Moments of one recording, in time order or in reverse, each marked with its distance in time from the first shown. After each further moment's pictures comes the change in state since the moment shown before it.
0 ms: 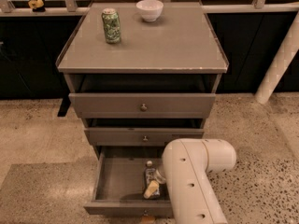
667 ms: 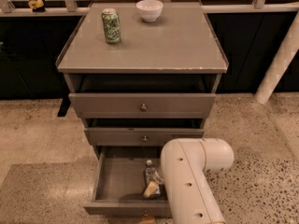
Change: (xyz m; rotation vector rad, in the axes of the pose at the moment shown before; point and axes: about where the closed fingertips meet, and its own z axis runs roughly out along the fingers) arm 0.001 0.000 0.007 0.018 0.009 -0.001
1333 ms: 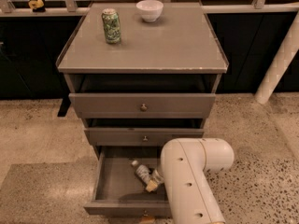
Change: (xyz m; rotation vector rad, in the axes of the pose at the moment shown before) arm 0.000 0.000 0.000 0.000 0.000 0.000
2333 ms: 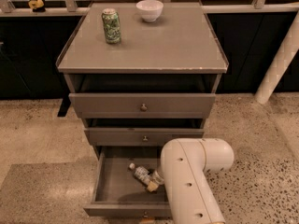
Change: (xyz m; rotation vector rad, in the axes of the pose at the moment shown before) arm 0.000 0.000 0.000 0.000 0.000 0.000
